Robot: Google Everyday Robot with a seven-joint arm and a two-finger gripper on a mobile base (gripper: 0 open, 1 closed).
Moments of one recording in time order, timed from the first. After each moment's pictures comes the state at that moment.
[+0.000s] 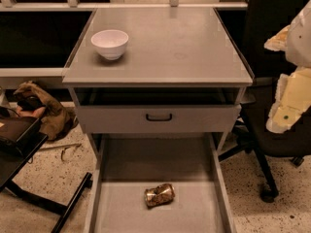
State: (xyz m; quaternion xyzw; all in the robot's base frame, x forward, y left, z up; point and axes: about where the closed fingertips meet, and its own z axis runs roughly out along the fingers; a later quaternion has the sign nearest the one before) arm 0.438 -0.216 0.977 -0.60 0.78 -0.04 0.16
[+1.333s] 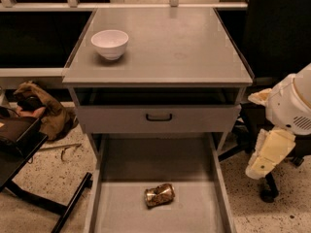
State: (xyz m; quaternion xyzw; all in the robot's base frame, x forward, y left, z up) arm 0.412 -0.209 0.868 -0.58 0.79 0.05 0.18
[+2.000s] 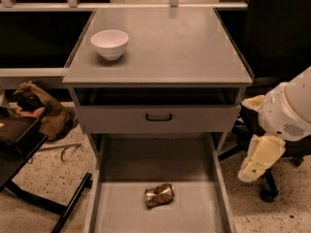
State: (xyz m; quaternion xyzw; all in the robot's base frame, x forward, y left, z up) arm 0.415 -0.201 0.849 -0.58 0.79 0.06 0.18
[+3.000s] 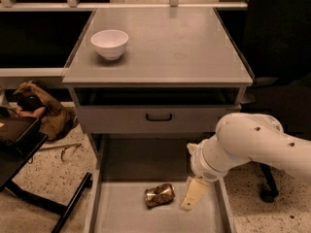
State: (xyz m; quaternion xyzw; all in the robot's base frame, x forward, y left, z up) arm 0.429 -0.096 0.657 -0.61 0.76 0.10 0.18
